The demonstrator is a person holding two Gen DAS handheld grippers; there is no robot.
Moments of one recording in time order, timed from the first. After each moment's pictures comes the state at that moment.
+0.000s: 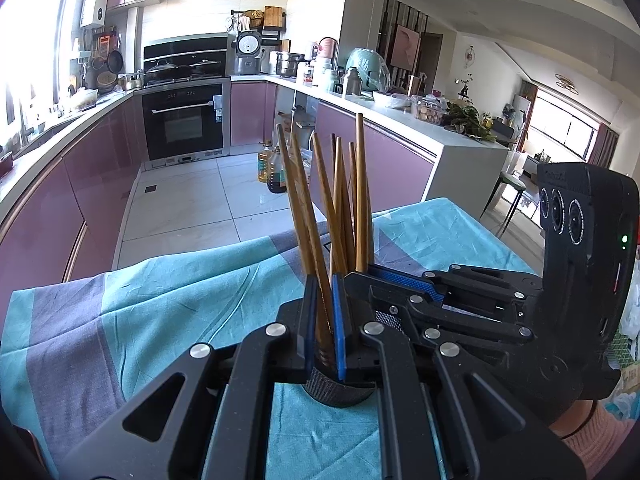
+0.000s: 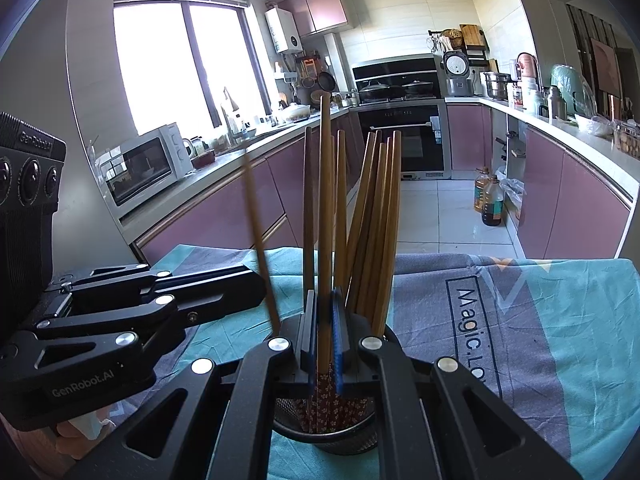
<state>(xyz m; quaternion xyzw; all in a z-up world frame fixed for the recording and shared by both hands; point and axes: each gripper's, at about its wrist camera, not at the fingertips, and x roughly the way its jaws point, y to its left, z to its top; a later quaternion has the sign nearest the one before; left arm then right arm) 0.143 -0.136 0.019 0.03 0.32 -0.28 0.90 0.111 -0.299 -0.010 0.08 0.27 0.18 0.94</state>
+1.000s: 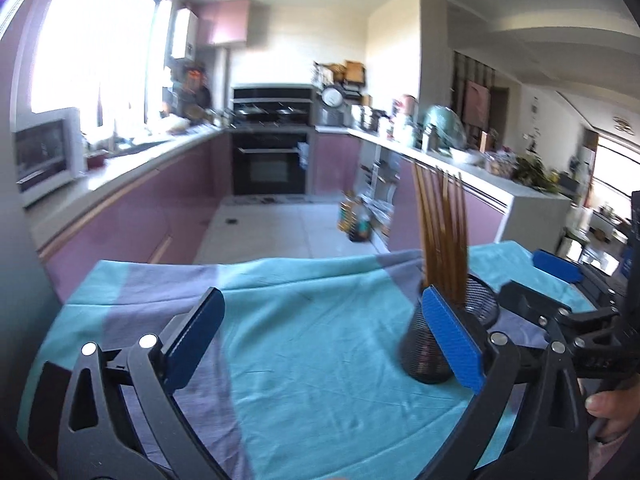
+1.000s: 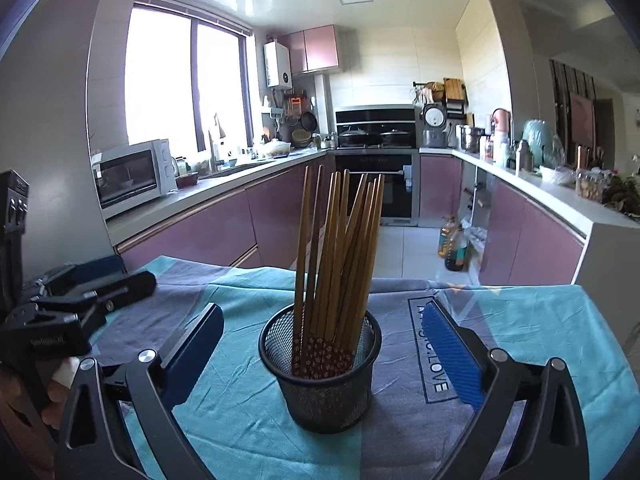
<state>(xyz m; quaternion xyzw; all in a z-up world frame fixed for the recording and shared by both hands) 0.074 -0.033 0.008 0.00 0.21 -0.13 0.97 0.043 -0.291 -0.009 0.03 0.19 0.11 0.98</state>
